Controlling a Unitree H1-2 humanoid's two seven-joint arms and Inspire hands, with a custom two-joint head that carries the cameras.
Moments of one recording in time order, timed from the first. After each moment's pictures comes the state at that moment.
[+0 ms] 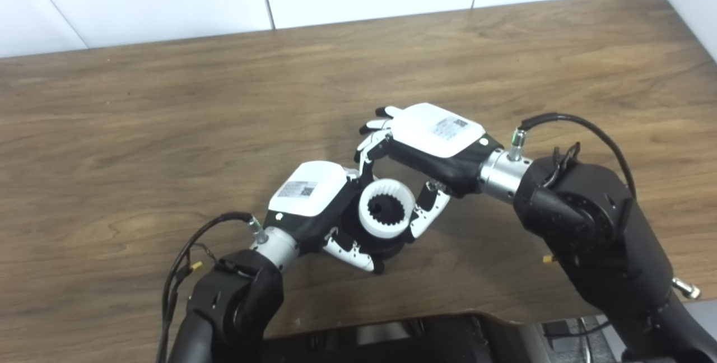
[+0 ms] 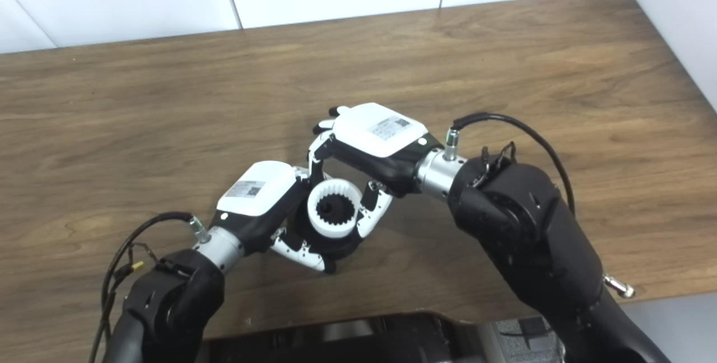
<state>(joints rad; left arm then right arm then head) 0.01 0.12 -0.43 -0.47 1.05 0.16 -0.65 -0.19 -0.34 0.37 -0.69 -0.87 0.23 0.86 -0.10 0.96</state>
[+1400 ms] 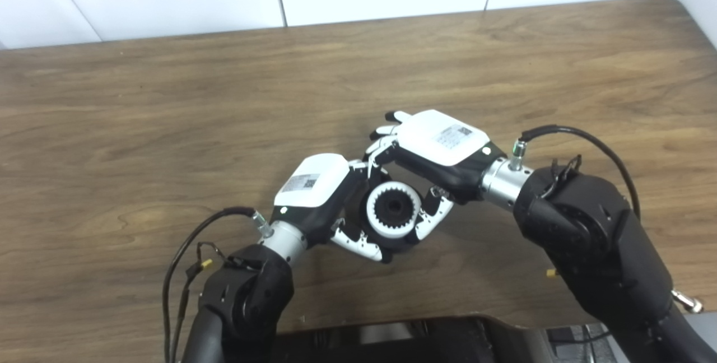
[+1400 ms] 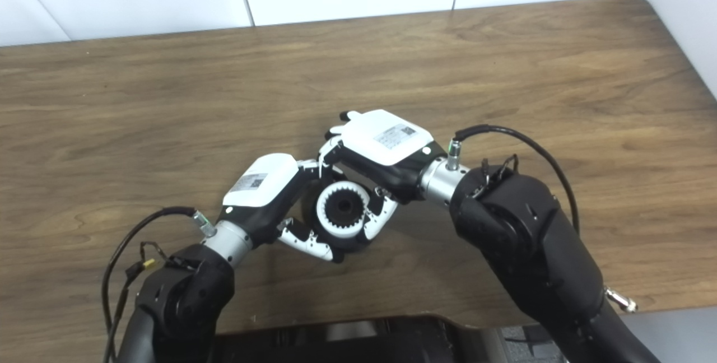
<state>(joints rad) 0.03 0.06 -0.39 -0.47 1.01 0.22 -0.63 -0.15 -0.33 0.37 -0.63 -0.88 0.17 0.82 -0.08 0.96</state>
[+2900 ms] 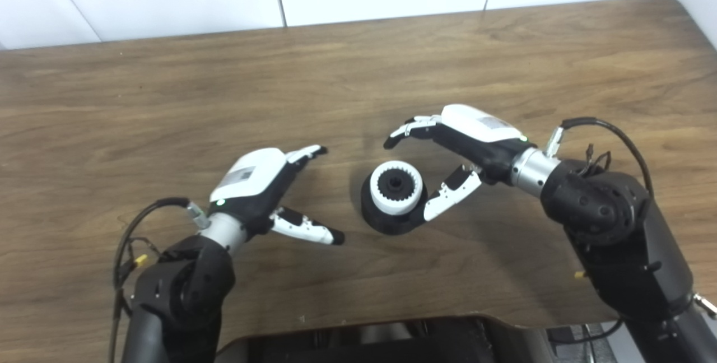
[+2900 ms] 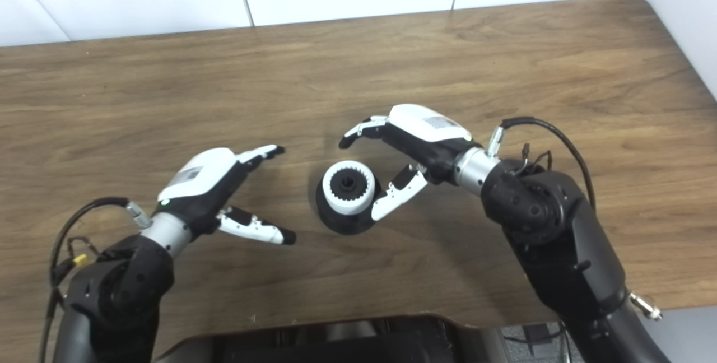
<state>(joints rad) 0.00 0.18 -0.24 -0.58 1.00 0.34 -0.79 -0.15 -0.37 0.23 -0.57 -0.67 0.35 0.77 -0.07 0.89</state>
